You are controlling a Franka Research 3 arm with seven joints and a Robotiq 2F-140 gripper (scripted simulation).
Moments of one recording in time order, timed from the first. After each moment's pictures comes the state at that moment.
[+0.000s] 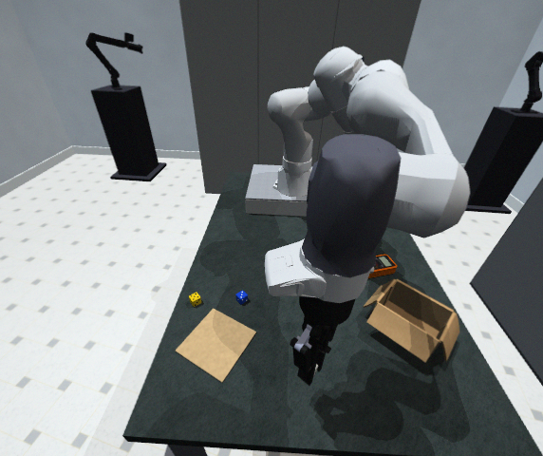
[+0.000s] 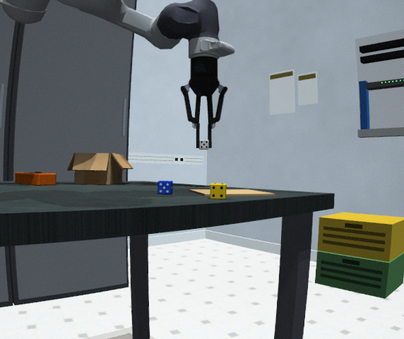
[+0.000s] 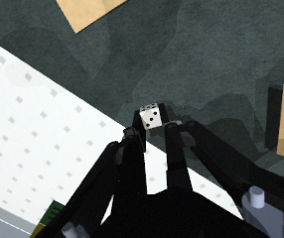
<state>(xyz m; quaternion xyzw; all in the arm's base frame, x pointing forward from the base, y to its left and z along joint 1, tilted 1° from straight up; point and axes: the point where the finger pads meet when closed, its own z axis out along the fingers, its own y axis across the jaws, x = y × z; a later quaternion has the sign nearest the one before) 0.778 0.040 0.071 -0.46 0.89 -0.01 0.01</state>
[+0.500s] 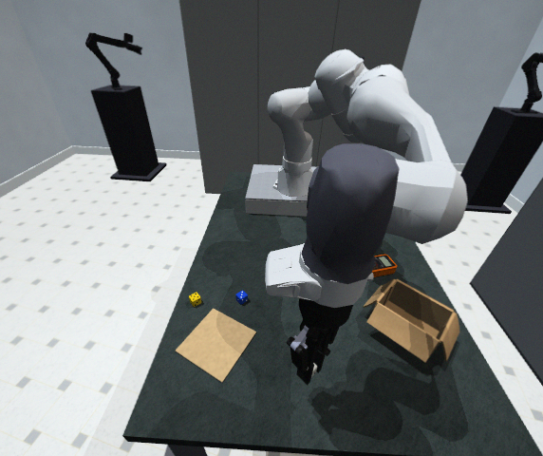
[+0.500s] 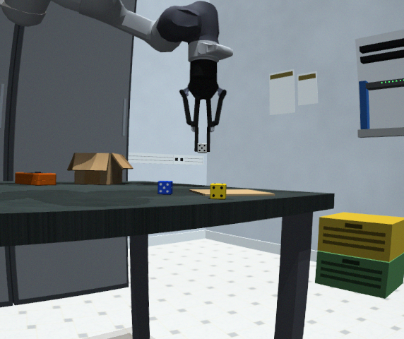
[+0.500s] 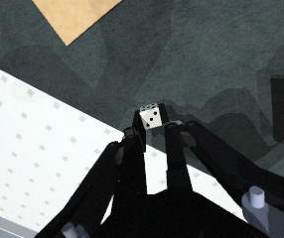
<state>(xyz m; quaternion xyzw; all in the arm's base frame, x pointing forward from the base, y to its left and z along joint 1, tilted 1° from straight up) 0.773 0.040 0.061 -0.41 0.91 -0.01 0.01</state>
